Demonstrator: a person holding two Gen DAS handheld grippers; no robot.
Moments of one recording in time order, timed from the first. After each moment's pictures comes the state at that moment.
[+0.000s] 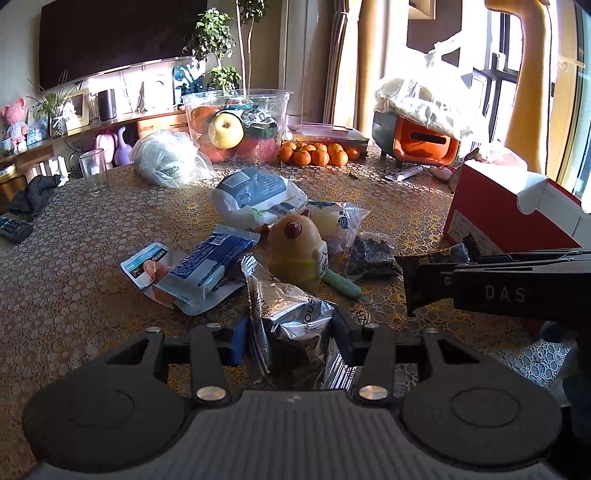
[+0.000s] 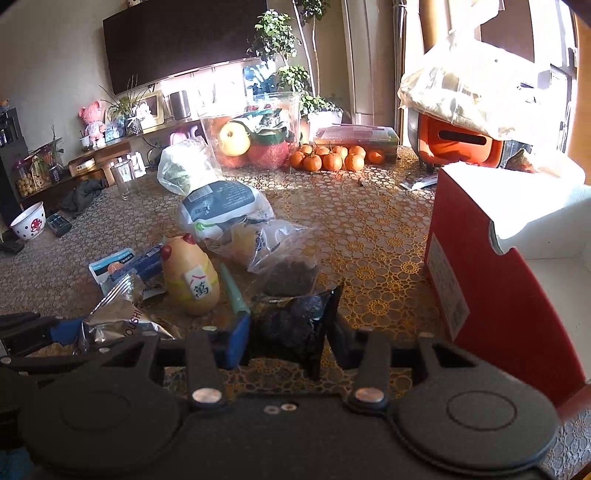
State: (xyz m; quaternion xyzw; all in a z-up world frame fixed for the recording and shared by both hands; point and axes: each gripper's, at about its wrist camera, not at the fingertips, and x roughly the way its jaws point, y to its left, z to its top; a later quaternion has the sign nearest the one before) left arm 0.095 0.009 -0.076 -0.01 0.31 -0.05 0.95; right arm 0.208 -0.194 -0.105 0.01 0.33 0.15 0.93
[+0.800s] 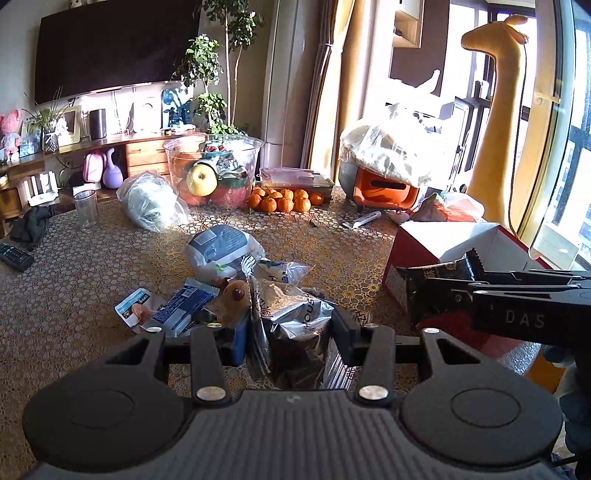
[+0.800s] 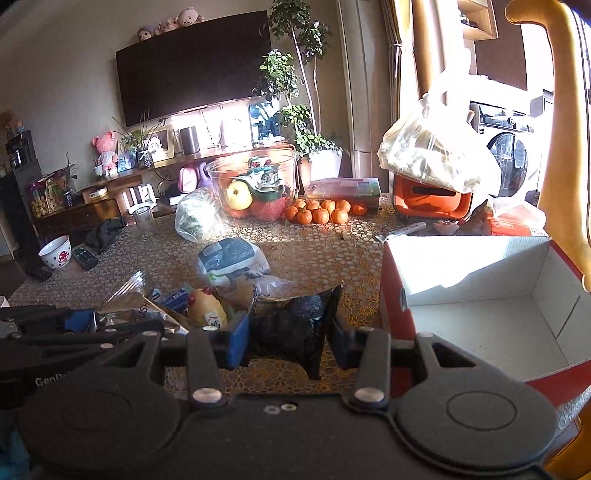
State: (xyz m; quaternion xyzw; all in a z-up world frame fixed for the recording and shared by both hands) left arm 0.059 -0.024 0.008 -0.03 0.28 -0.07 0.96; right arm 0.160 -0.242 -0.023 0.02 0.28 0.16 0.94
